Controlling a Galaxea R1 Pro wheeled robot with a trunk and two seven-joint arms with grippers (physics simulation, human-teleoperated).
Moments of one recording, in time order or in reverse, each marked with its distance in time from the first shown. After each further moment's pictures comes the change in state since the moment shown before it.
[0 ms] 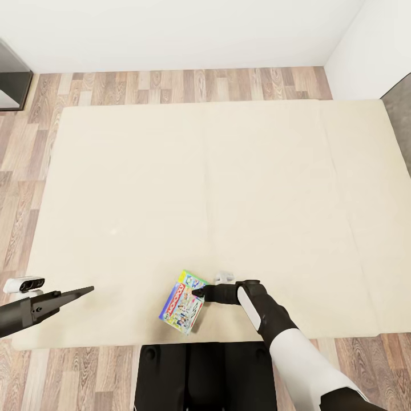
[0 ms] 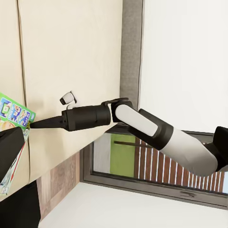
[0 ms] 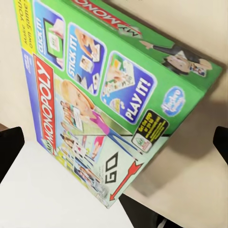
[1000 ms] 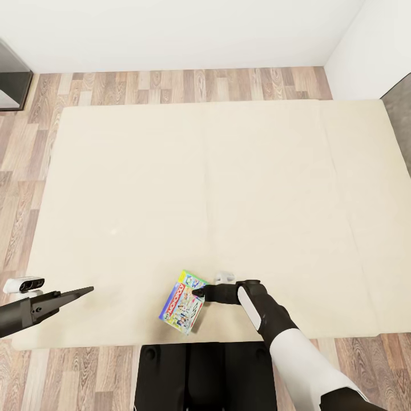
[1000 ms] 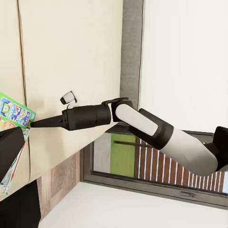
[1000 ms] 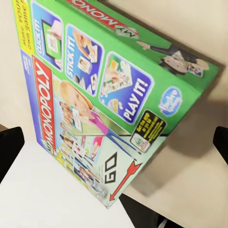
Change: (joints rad) left arm 0.002 0.002 0.000 0.000 0.000 0.000 0.000; right arm 0.000 0.000 -0.006 0.000 -0.002 0.003 -0.002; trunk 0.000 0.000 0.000
